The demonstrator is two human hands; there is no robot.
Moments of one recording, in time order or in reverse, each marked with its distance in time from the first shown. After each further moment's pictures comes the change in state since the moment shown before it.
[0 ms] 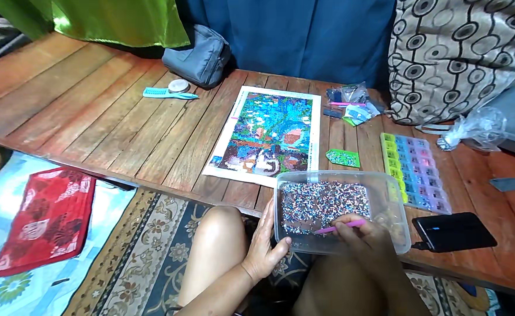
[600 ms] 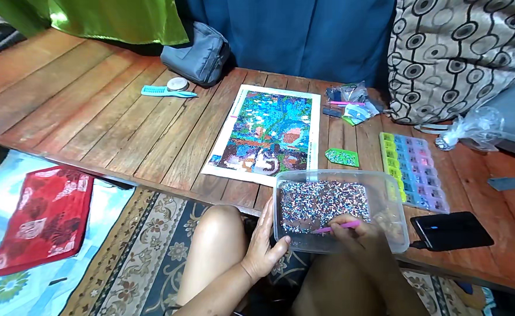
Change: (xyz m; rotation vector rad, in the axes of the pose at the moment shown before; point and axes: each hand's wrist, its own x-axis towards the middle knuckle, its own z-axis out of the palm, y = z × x) left_hand -0.001 -0.001 0.002 0.016 0.014 0.002; right_hand -0.001 0.005 0.003 -0.126 -0.004 -0.148
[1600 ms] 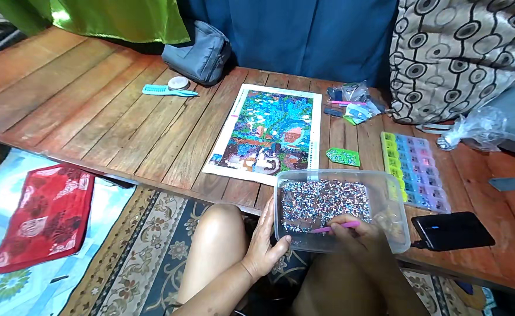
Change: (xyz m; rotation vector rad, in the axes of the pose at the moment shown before) left_hand 0.001 0.002 -0.002 -0.007 -0.016 -0.005; right_hand 0.000 -0.002 0.000 0.037 -0.020 0.042
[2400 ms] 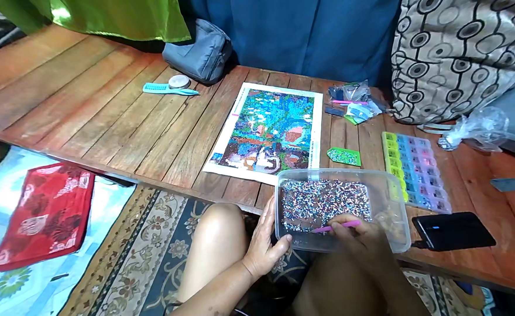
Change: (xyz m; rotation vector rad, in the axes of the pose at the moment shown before) left_hand 0.000 0.001 0.000 0.003 0.005 0.002; right_hand 0.002 0.002 0.001 -0.015 0.014 -0.042
